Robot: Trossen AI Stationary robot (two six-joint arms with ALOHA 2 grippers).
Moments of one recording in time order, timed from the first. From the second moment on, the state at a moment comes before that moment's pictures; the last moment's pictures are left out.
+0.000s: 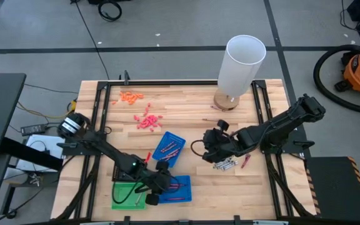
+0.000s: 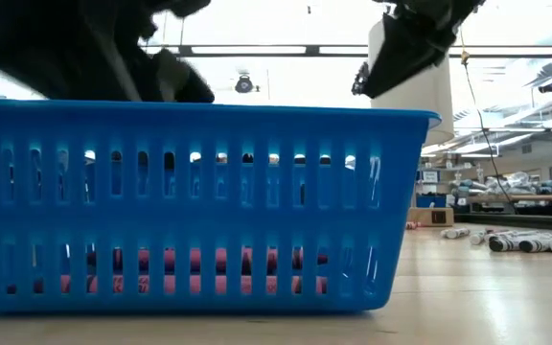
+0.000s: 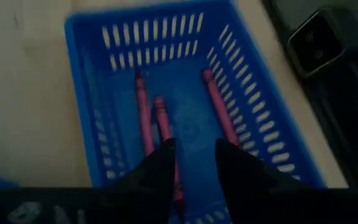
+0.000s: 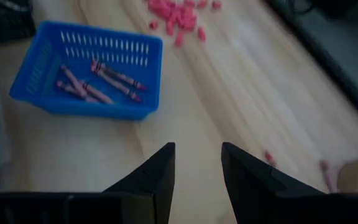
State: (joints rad) left arm -0.55 1.77 0.99 -0.01 -0.10 -0.30; right arm 0.39 1.49 1.10 -0.66 0.69 0.60
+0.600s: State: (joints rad) left arm -0.50 1.60 0.99 -0.13 -0.21 0.04; right arm 0.32 1.49 0.89 -0.59 0.67 0.68
